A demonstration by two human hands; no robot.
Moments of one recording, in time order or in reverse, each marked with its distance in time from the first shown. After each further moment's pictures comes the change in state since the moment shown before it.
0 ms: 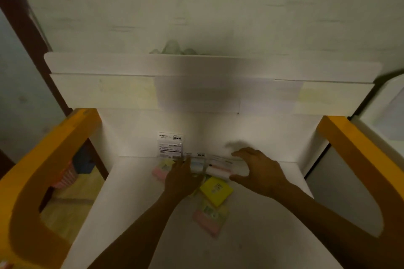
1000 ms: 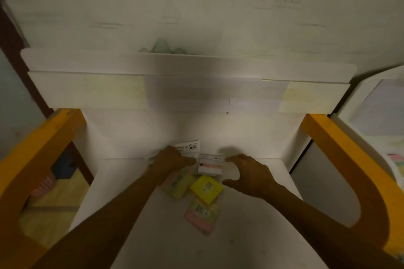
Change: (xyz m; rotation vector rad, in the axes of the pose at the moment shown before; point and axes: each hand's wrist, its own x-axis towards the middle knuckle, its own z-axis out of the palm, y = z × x) left_hand 0.023 0.026 -0.057 -0.190 -0.159 -0.111; right_hand -0.006 0.003 0.015 -0.050 -0.109 0.136
